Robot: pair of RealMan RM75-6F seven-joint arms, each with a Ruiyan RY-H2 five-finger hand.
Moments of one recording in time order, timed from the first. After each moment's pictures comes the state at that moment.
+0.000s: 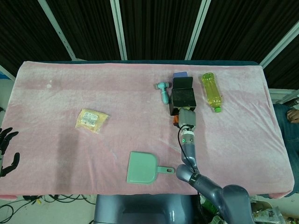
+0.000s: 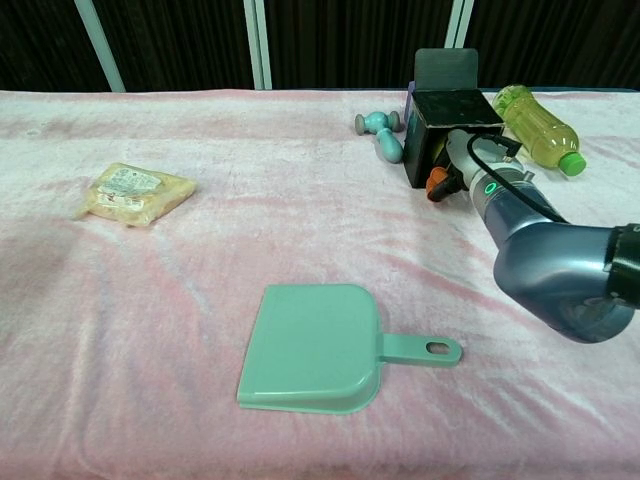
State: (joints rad) left arm -0.06 -1.07 -0.05 -1.64 1.49 1.52 -0.01; right arm 0.91 -2.14 0.55 -0.65 -0.84 0.92 -0.31
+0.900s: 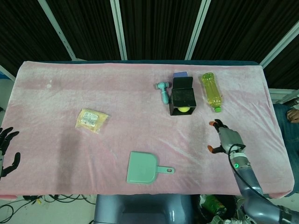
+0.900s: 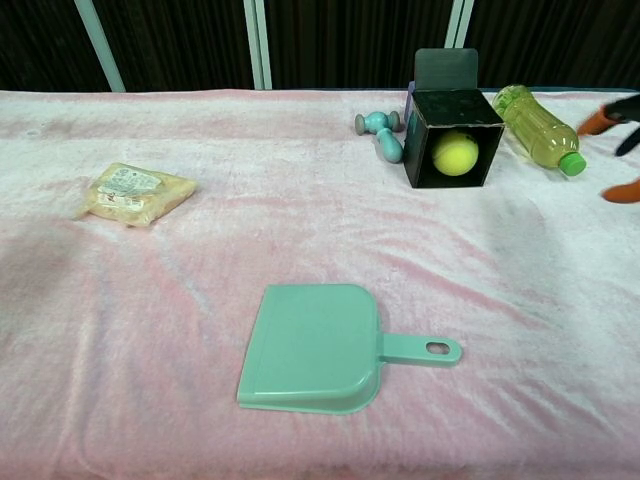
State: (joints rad) left arm -0.06 -1.08 -0.05 -1.63 1.51 1.55 0.00; right arm 0.51 -1.07 0.39 -2.09 -0.40 1.02 -0.64
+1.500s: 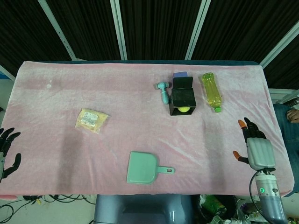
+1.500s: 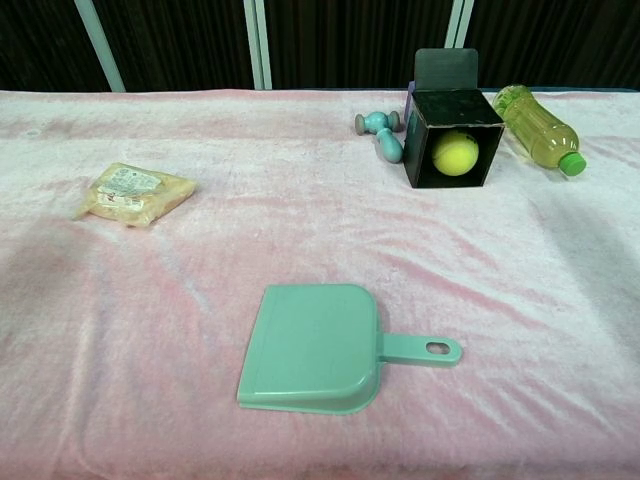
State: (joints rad) left arm -0.05 -1.08 -0.03 -1.62 1.56 1.57 0.03; right arm 0.17 -1.22 0.13 -1.70 -1.38 1.45 -0.29
